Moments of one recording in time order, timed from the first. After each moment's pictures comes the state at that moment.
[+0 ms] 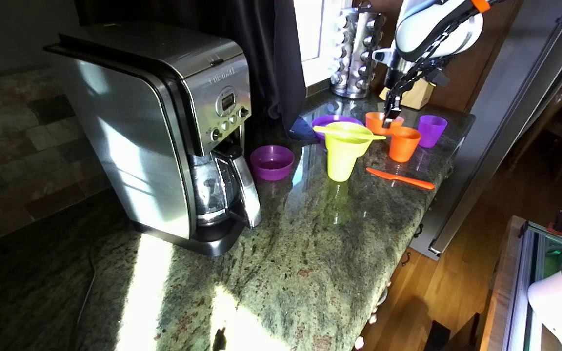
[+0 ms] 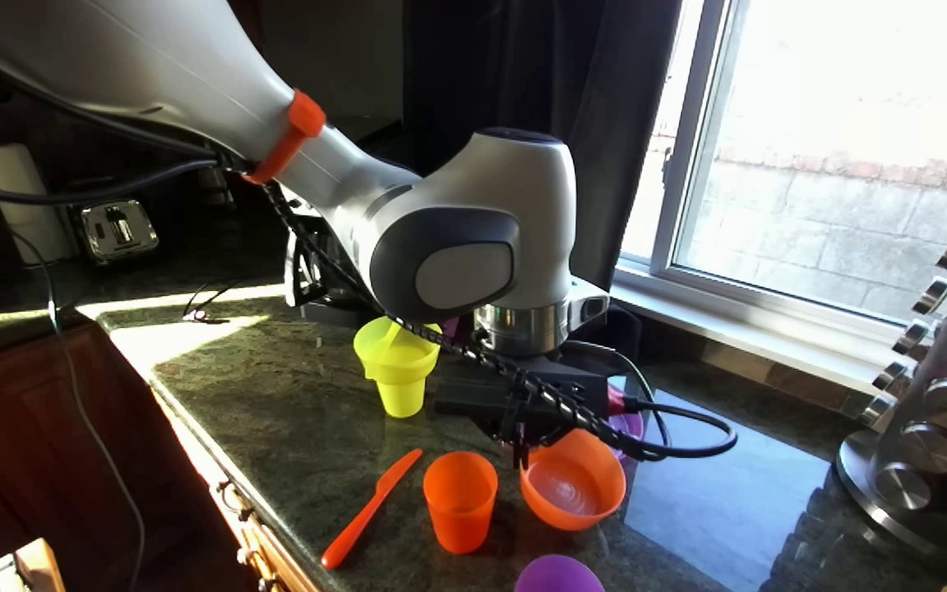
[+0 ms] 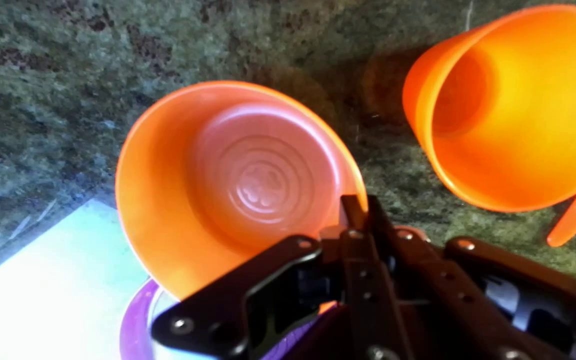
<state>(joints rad) -0.18 0.09 -0.21 -2.26 -0.01 2.42 -0.91</state>
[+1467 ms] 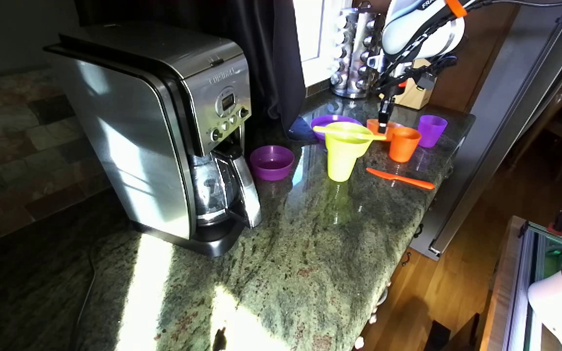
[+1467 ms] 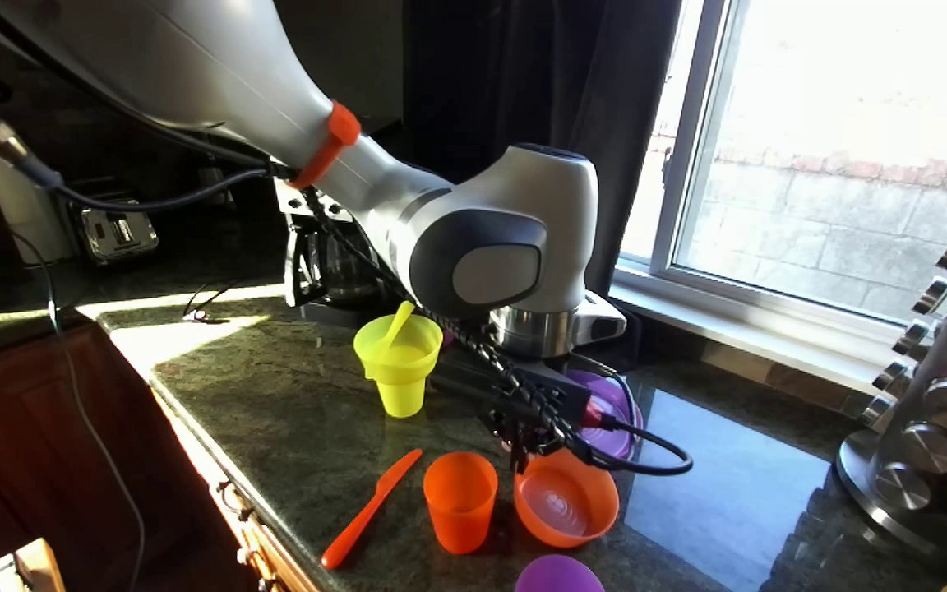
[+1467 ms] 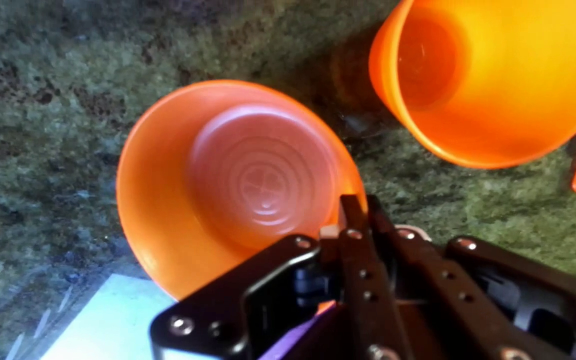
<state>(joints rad) -0.19 0.18 -0.20 -2.16 0.00 2.31 -0.64</state>
